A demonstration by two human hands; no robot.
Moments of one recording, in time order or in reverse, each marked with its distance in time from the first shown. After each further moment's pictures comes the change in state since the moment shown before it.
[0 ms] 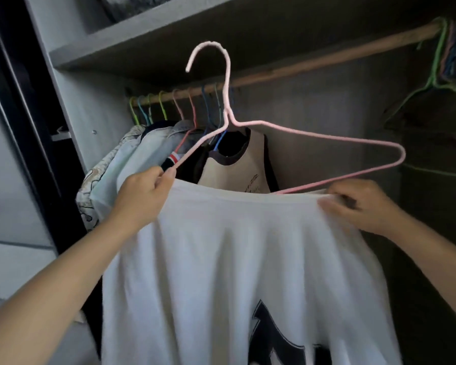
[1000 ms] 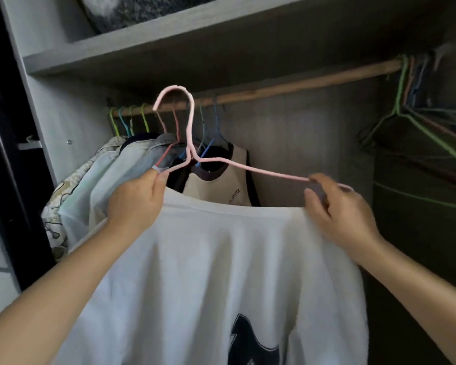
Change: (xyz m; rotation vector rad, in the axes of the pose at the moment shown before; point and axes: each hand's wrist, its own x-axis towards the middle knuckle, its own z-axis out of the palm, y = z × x) left_hand 0.019 0.001 0.028 0.184 0.118 0.153; right_hand 0.009 -0.047 -0.006 -0.298 0.174 0.392
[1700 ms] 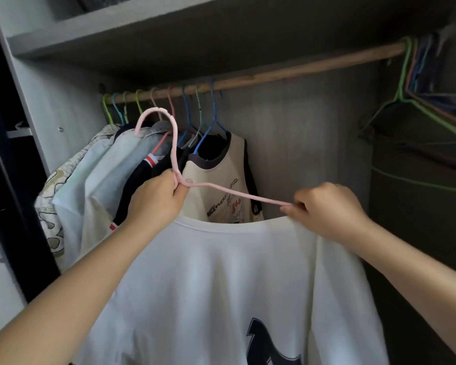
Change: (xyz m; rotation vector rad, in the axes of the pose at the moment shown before) left_hand -0.012 0.026 0.010 -0.135 -0.301 -0.162; right_hand 0.005 -0.012 0.004 -0.457 -0.337 -0.177
